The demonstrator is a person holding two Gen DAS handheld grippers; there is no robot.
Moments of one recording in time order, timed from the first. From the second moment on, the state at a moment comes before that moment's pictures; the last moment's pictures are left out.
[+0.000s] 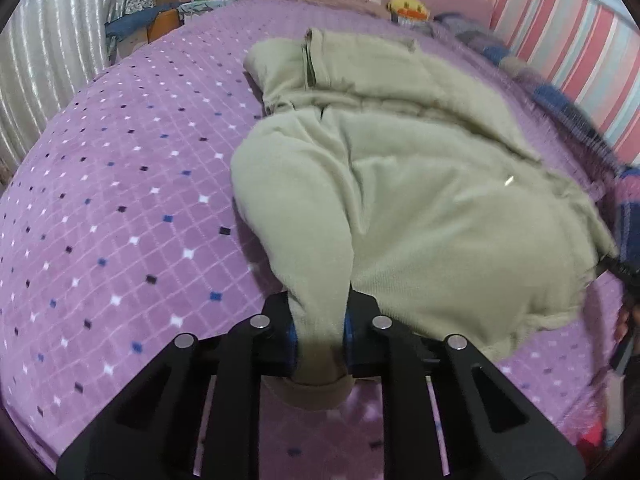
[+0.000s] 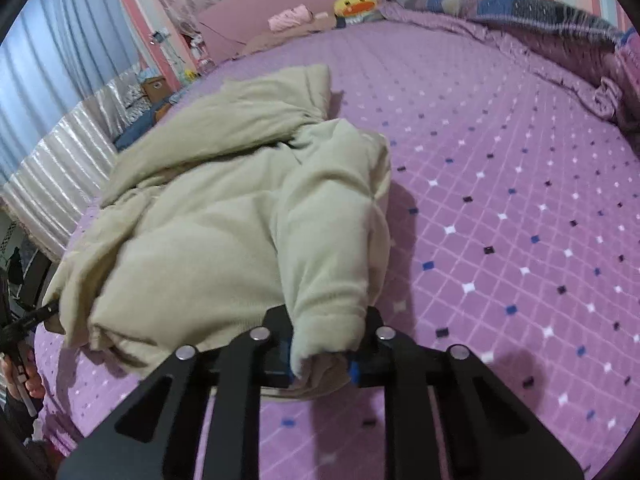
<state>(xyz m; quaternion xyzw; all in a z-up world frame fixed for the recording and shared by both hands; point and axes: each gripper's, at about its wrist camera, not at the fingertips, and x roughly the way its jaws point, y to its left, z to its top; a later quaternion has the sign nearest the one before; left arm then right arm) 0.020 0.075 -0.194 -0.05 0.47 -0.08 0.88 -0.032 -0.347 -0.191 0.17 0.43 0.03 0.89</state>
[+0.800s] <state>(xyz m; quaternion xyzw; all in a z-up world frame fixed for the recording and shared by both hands) 0.006 0.125 -0.139 -0.12 0.46 -0.08 0.88 -0.052 -0.361 -0.155 0.20 0.43 0.04 0.88</state>
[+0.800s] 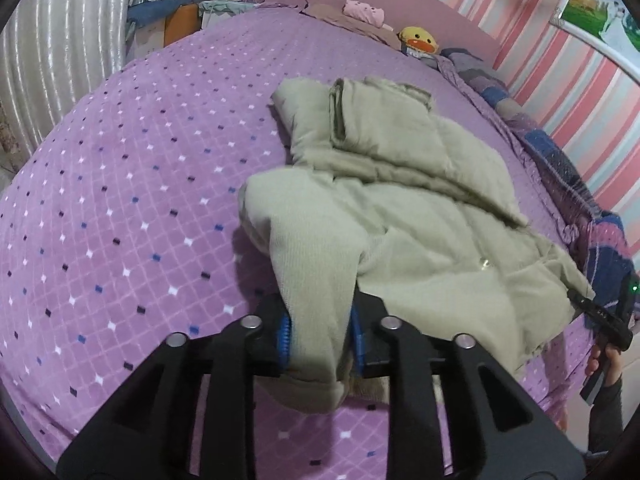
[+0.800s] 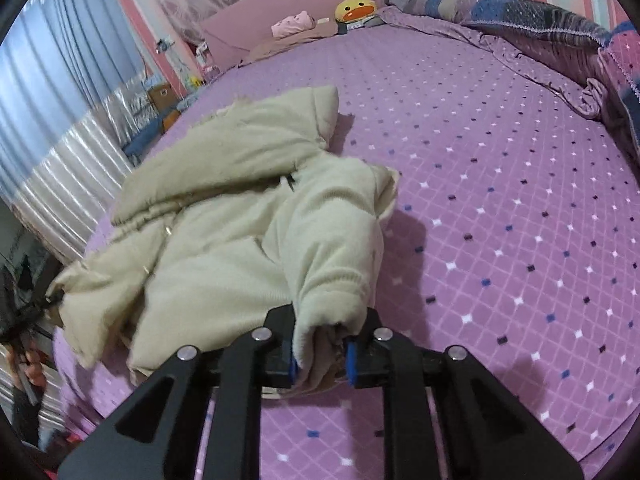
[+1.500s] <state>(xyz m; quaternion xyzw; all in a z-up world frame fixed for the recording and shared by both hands) 0.068 0.117 -0.140 -0.04 0.51 -0.05 0.86 0.033 -0.330 -0.117 0.21 0.39 0.04 0.89</state>
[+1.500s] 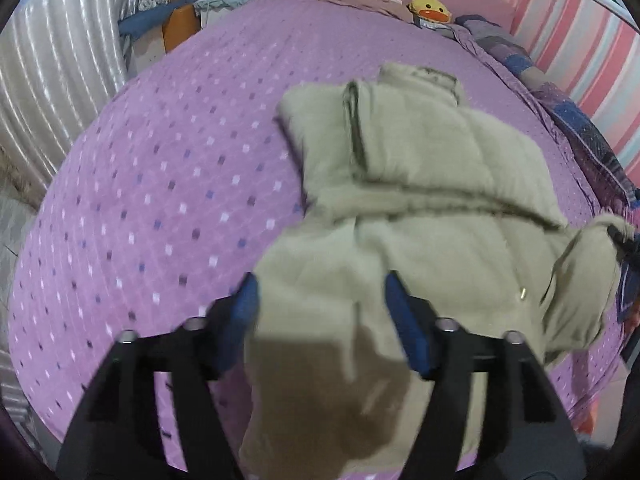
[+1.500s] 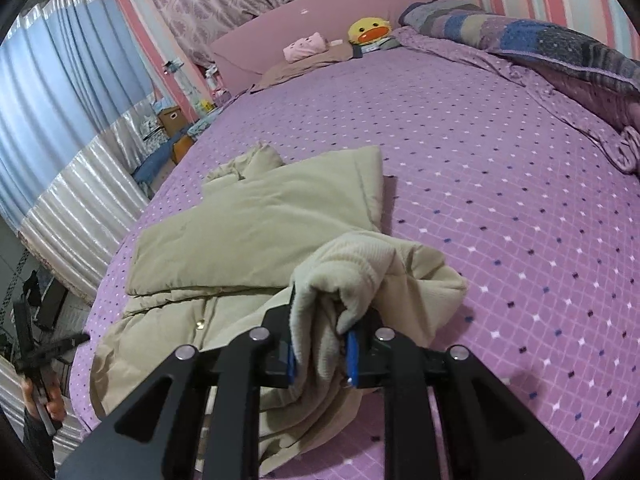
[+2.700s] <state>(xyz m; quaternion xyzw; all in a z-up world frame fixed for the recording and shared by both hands) 0.067 0.101 -0.124 -0.14 0.46 -0.20 0.86 -0.019 -0.367 -0.154 0.22 0.42 0.05 0.88</state>
